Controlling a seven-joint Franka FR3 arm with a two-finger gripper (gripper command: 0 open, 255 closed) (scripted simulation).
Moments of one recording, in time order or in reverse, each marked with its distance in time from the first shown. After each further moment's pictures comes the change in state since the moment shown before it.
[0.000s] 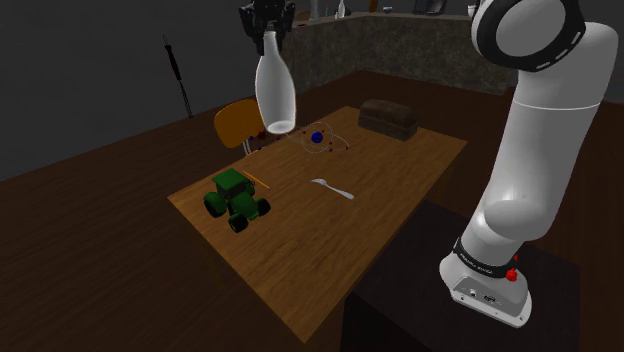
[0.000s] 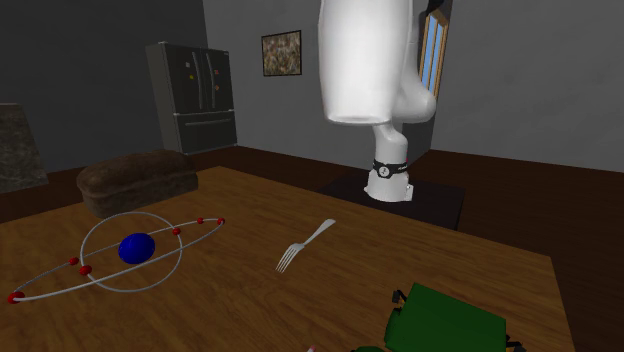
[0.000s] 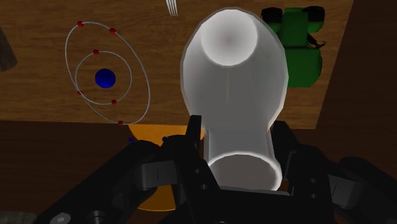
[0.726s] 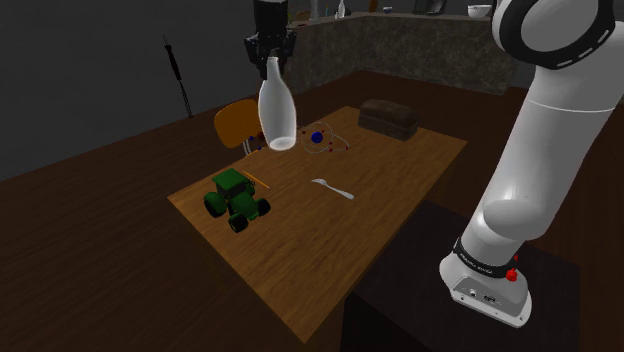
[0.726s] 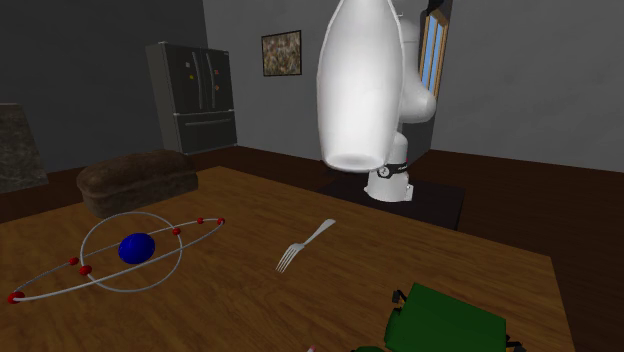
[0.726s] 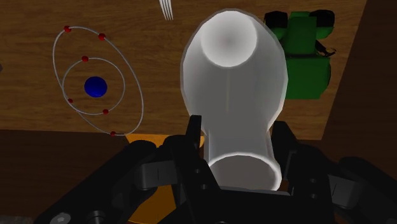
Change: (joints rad) arm -0.020 -0.091 -0.009 -0.277 0.029 0.190 0.001
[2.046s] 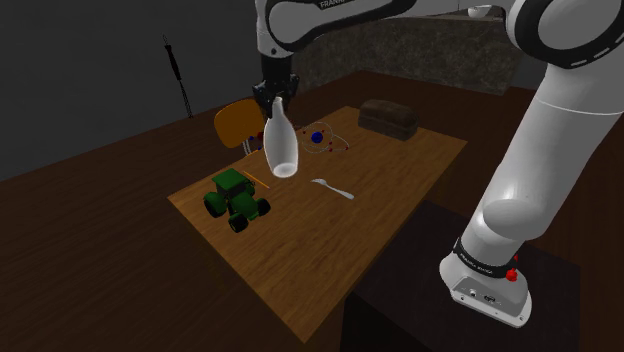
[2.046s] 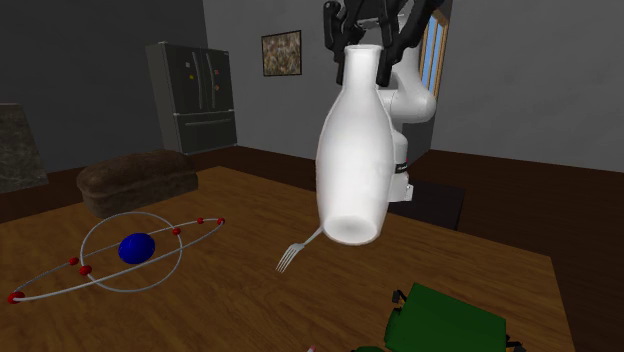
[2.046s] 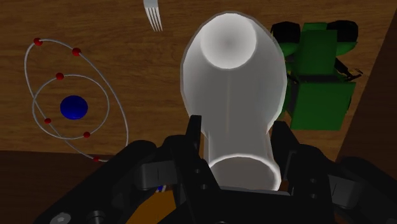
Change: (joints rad) arm -0.008 -0.057 -0.006 -0.344 0.010 0.289 0.015
